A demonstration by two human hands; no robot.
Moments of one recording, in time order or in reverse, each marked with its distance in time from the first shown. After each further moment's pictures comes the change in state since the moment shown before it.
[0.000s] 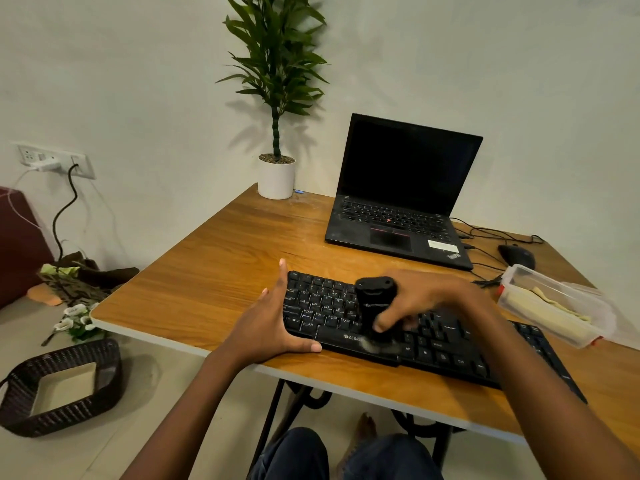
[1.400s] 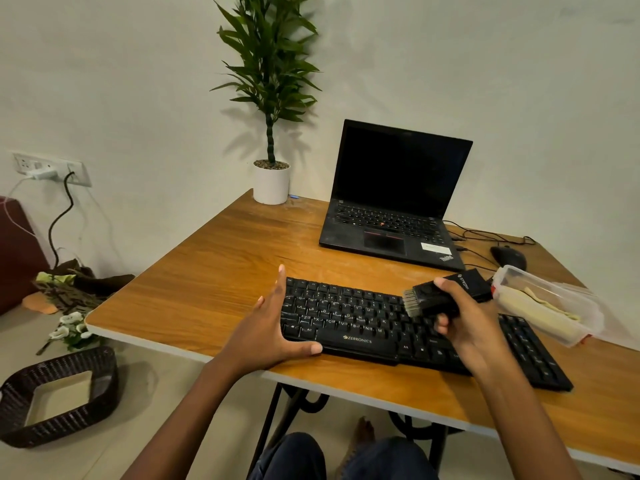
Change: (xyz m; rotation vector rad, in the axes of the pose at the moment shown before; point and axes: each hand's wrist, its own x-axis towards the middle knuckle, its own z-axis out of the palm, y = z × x) left_hand -0.006 0.008 0.004 -0.009 0.016 0.014; right_hand -0.046 0.044 0.057 1.351 1.145 -0.007
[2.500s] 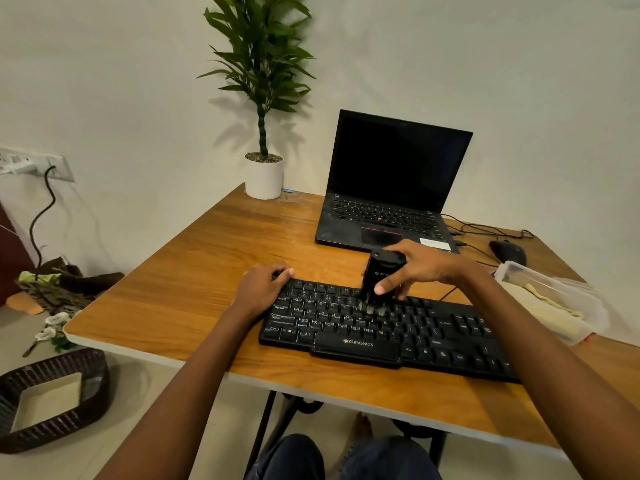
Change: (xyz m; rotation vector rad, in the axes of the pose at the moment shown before) left_hand 0.096 -0.033 -0.005 -0.068 0.278 0.040; right_hand 0.087 -0.037 0.056 -1.083 -0.983 -0.038
